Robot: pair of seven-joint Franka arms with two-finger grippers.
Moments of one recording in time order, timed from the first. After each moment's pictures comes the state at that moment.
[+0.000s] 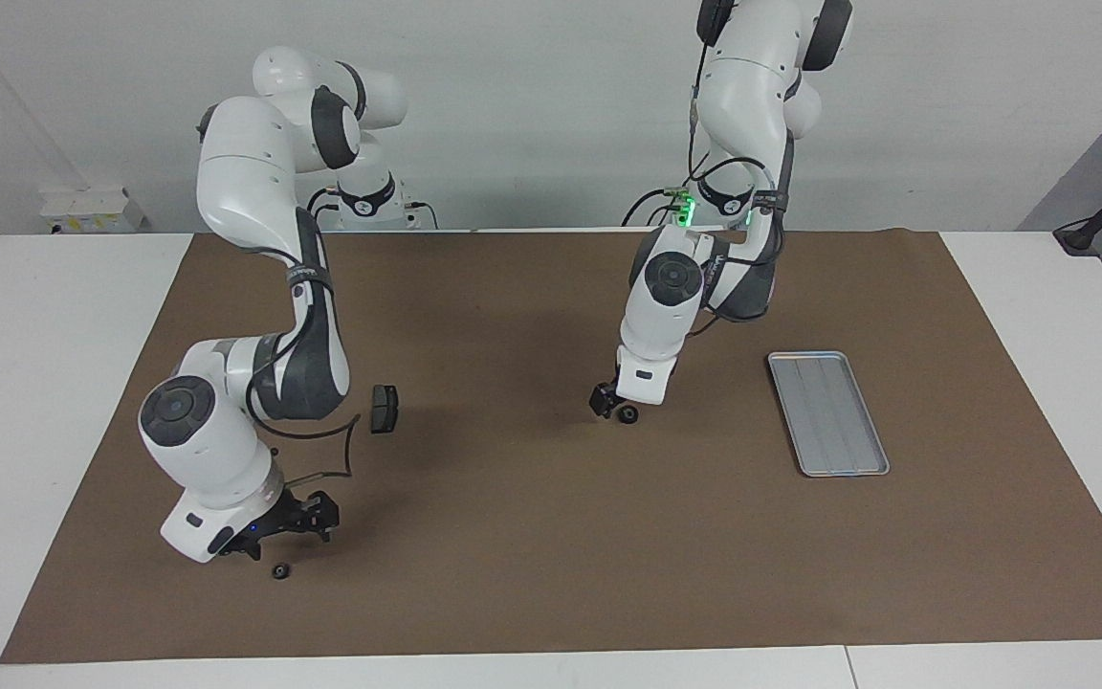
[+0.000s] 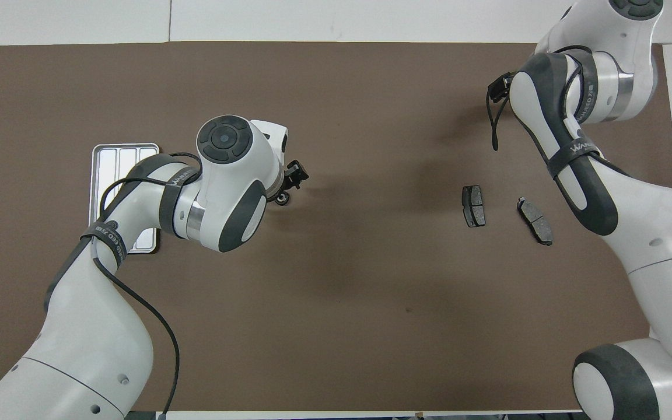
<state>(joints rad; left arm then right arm) -0.53 0.43 -0.01 -1.82 -0.08 2.23 -0.95 -0.03 0.91 0.06 -1.02 -0.06 2.04 -0.22</state>
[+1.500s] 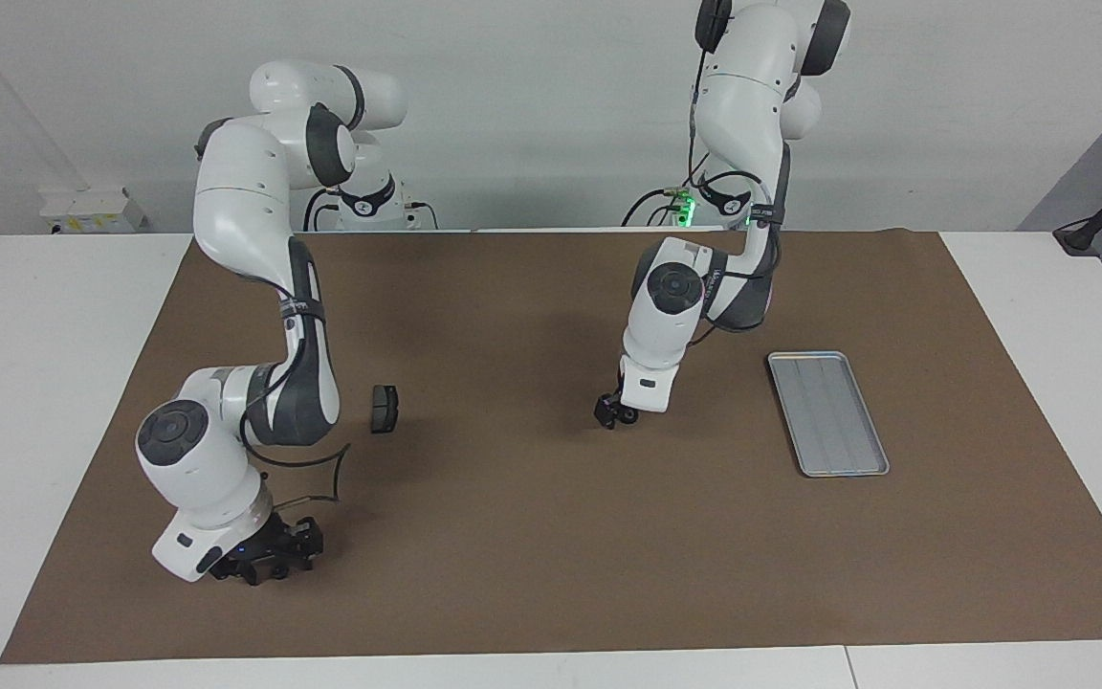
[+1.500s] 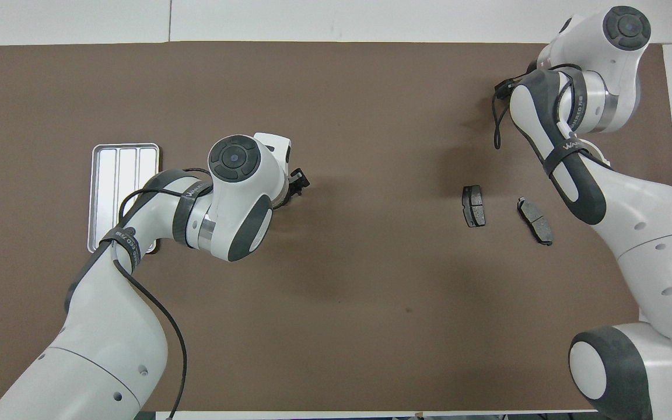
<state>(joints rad) -0.53 0.45 0.00 -1.84 -0.08 2.30 -0.96 -0.06 0.96 0.06 -1.01 -0.06 2.14 -0.23</state>
